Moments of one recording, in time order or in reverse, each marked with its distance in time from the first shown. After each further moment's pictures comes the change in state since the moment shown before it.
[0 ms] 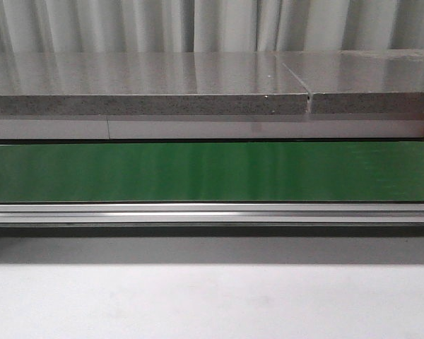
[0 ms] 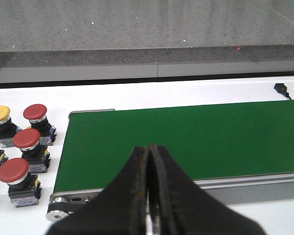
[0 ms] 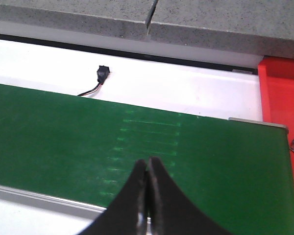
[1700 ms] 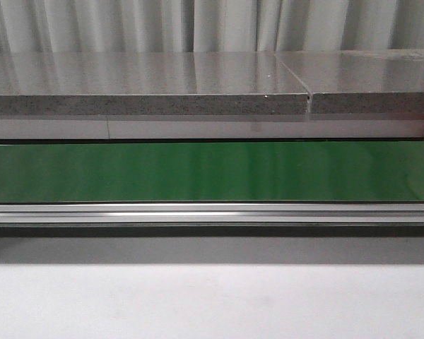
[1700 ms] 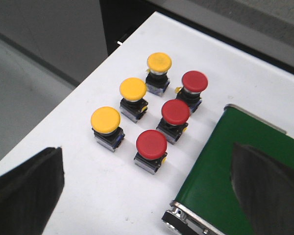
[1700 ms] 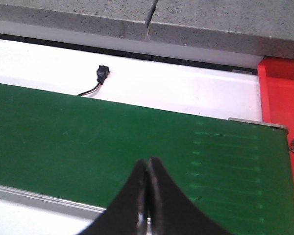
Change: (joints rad) left arm 0.341 0.671 -0.359 0.390 0.131 -0.581; right arm 0.000 0.000 0.000 0.000 0.000 -0.003
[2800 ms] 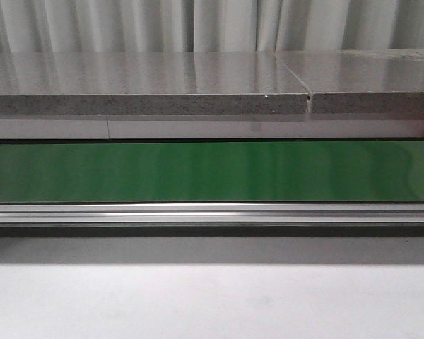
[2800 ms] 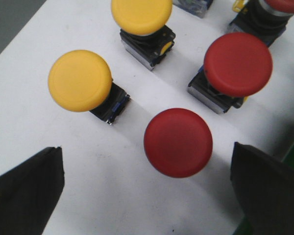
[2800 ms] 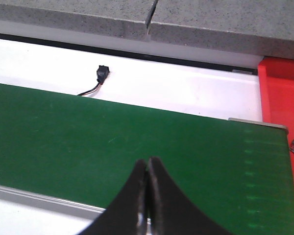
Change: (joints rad) left arm 0.098 0.553 -0.064 -0.024 -0.147 0.000; right arm 0.000 0.000 0.000 0.001 0.000 -0.001
